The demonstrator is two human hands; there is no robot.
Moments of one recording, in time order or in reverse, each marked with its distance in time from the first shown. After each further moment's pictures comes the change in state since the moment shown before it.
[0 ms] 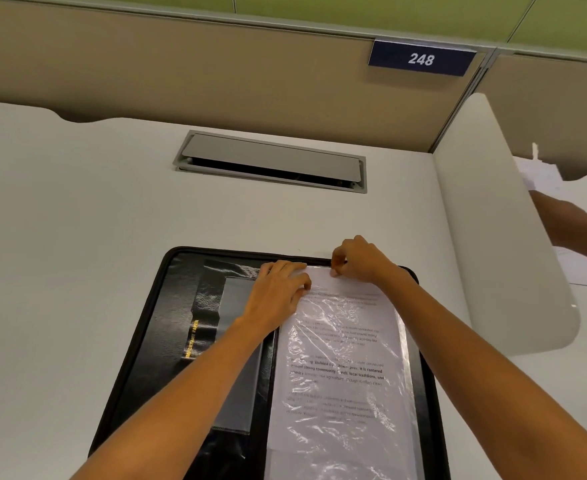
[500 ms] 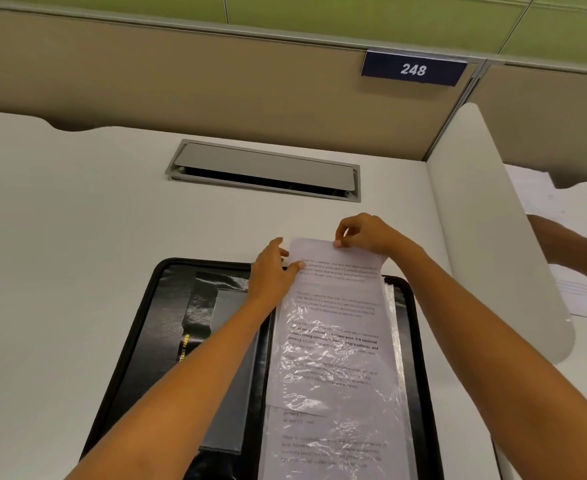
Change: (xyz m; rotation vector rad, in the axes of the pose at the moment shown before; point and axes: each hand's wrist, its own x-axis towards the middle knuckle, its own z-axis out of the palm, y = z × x) left_hand 0.057 0.001 -0.012 -0.529 0.007 -0.560; right_hand 0.021 0.022 -0.061 0.307 0.005 0.047
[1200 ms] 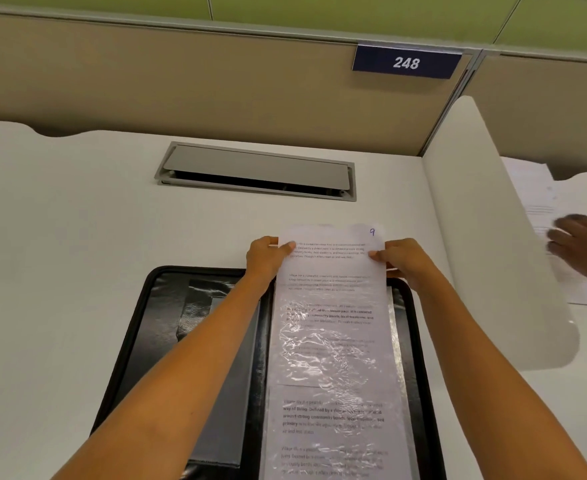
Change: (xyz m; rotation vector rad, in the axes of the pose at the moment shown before) left_hand 0.048 0.007 0.000 -0.432 -0.050 -0.362; right_hand -0.032 0.058 0.014 0.810 0.287 0.477
